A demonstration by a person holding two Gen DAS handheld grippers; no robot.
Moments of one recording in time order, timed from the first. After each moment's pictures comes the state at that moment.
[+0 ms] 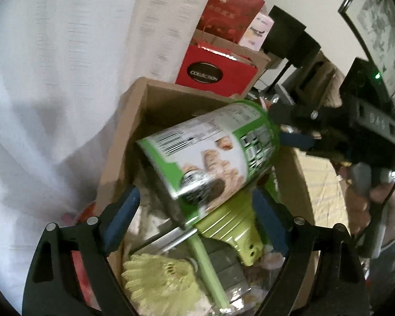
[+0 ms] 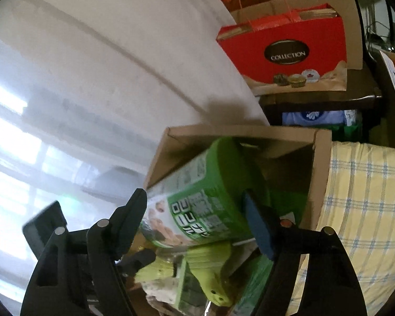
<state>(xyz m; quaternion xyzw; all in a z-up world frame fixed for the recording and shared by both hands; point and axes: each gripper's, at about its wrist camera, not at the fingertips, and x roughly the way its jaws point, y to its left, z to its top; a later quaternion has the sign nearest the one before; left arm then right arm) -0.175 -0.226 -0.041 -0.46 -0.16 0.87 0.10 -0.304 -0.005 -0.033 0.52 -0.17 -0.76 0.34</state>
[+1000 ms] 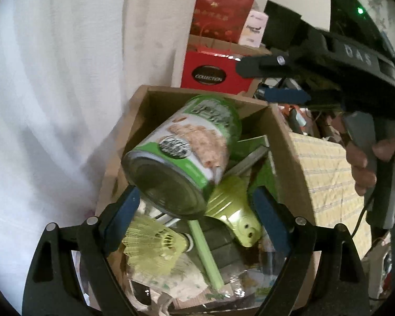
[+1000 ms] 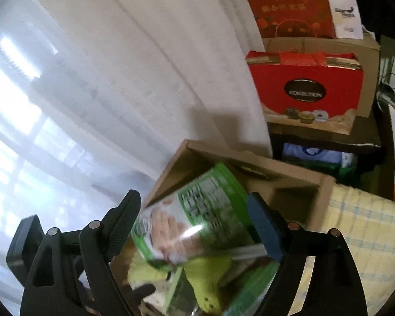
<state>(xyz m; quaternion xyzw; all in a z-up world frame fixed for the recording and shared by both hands) -0.136 -0.189 -0.015 -0.44 -0.08 0.89 0.05 -0.288 -0.022 0.006 0.47 -0.08 -0.80 0.37</state>
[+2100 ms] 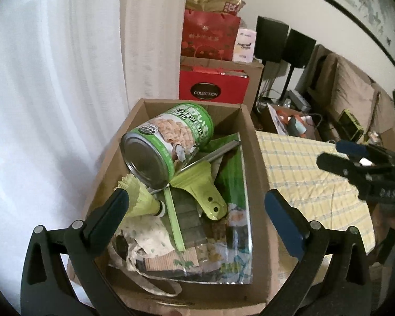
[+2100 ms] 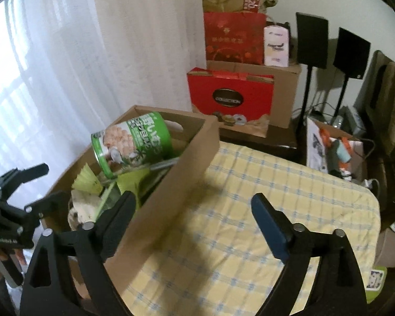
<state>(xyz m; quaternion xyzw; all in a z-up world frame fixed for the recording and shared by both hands) -0.059 -0.128 0.014 -0.39 -0.05 0.92 0.00 -0.141 0.107 0.010 0.38 0.04 -0.89 0.25</state>
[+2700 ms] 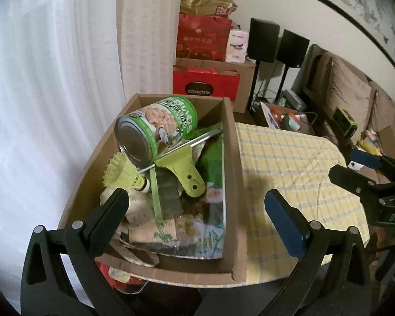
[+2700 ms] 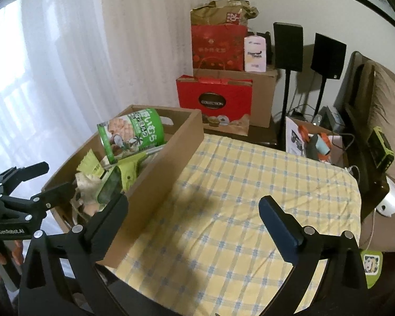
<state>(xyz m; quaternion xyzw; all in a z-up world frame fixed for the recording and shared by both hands) -0.016 -0.093 0.018 -0.38 -0.05 0.92 -0.01 -0.069 0.142 0.015 0.35 0.04 -0.91 0.22</state>
